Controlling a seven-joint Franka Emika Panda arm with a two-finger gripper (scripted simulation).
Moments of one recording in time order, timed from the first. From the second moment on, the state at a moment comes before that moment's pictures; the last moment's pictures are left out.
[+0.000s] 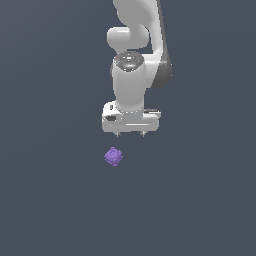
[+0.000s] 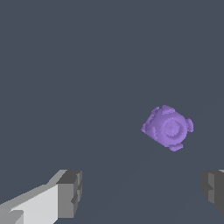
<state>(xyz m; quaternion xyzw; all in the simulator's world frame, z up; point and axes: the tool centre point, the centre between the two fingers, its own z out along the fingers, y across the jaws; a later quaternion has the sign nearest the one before) 0.001 0.010 0.186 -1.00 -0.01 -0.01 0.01</state>
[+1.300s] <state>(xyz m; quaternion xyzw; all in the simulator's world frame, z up) 0.021 -0.061 0.098 -0.97 0.26 0.00 0.00</state>
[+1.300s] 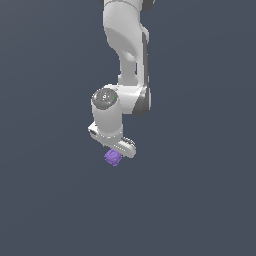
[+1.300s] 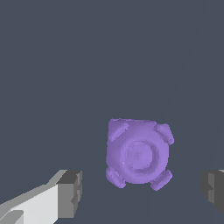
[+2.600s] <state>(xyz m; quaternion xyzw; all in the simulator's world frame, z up) 0.022 -0.068 0.040 -0.96 0.28 0.00 0.00</state>
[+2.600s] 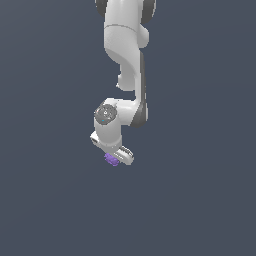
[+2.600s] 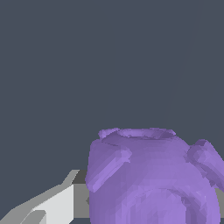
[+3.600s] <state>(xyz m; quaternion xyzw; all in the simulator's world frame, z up) 0.028 -0.072 0.070 -0.96 0.28 0.00 0.00</state>
